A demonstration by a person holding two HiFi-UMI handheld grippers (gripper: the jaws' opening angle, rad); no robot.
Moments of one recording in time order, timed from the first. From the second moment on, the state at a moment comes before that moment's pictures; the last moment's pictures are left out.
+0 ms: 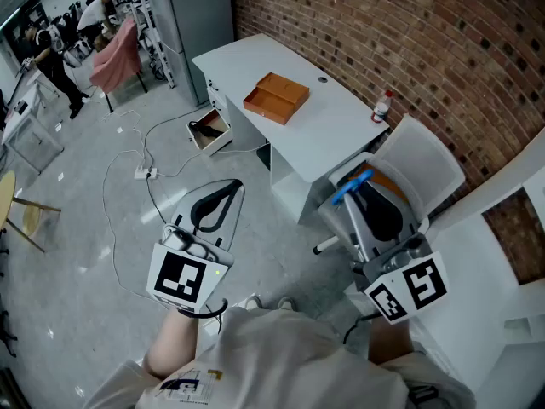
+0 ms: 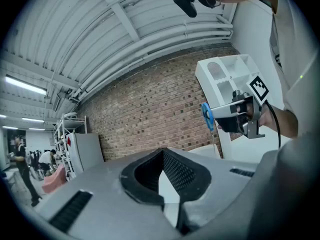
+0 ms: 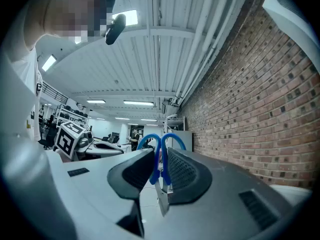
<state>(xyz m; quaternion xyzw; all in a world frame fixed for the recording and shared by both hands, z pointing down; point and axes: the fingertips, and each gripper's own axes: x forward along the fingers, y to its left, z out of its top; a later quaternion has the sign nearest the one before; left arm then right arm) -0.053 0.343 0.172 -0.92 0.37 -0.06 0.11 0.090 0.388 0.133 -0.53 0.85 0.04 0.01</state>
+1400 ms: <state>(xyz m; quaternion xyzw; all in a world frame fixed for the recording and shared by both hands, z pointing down) 0.014 0.344 0.187 -0.91 0.39 -0.07 0.11 0.161 0.374 0.162 -0.50 0.87 0.01 0.04</state>
